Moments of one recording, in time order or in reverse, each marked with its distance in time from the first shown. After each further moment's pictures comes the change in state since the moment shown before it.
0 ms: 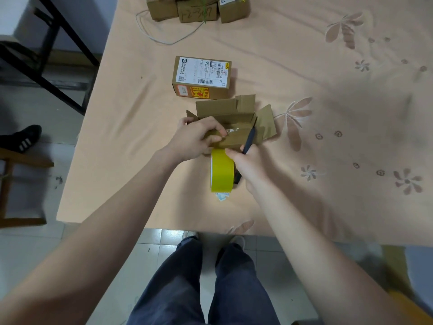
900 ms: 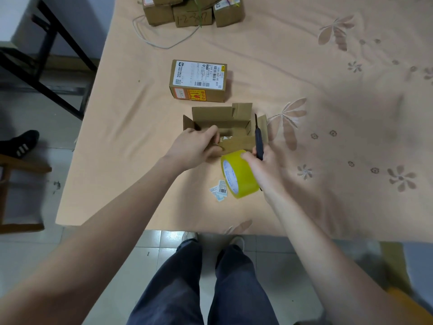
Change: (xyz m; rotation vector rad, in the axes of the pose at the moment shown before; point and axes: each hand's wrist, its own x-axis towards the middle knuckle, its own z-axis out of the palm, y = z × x) left_hand -0.007 0.000 0.014 0.224 -0.013 0.063; right_hand -0.015 0.008 -0.037 -0.111 0.104 -0.219
